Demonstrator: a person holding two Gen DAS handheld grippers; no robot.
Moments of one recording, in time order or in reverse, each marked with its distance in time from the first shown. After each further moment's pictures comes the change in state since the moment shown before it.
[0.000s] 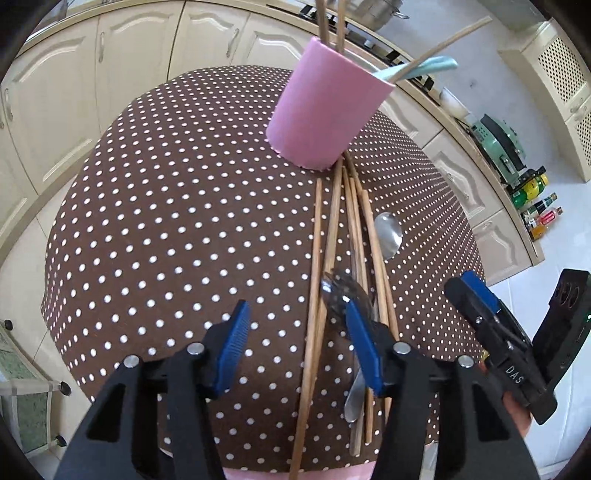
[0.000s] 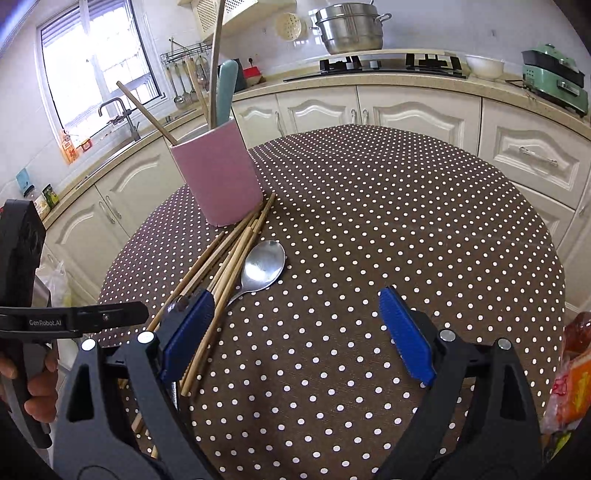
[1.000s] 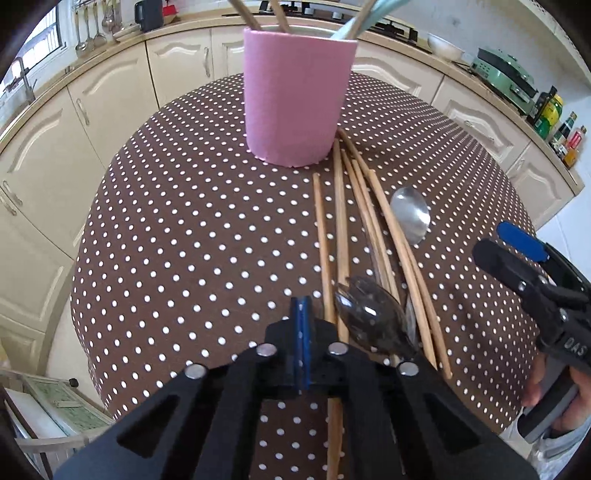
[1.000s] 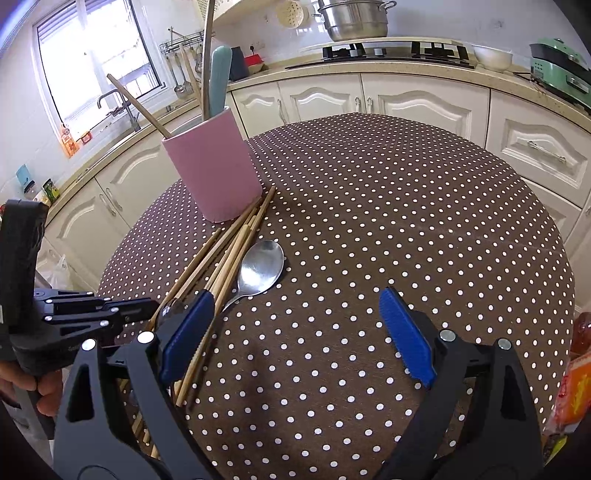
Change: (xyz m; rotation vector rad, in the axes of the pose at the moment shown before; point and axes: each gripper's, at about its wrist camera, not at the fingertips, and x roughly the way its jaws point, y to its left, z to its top) left arm 0.042 -0.049 0.024 0.247 0.029 0.213; right arm 0.036 -0.004 0.030 -0.012 0.052 0.015
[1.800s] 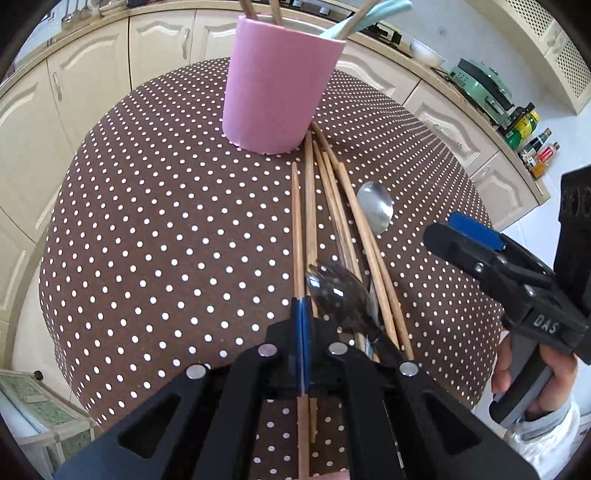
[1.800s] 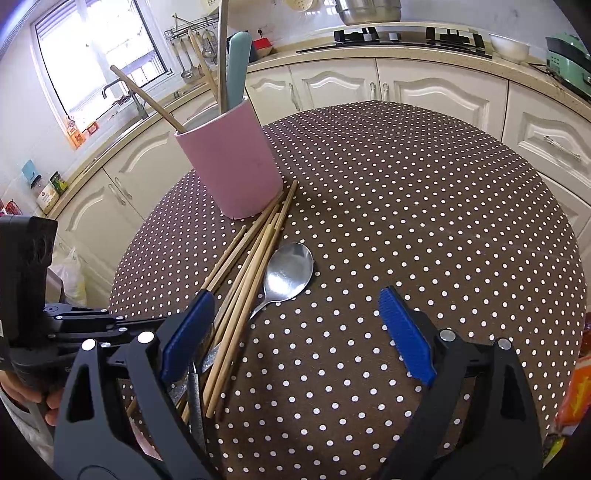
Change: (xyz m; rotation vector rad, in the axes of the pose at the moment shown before) left arm -0.014 0.029 -0.016 -0.045 0.044 -0.188; right arm 0.018 0.020 0.019 -0.001 0.075 0.044
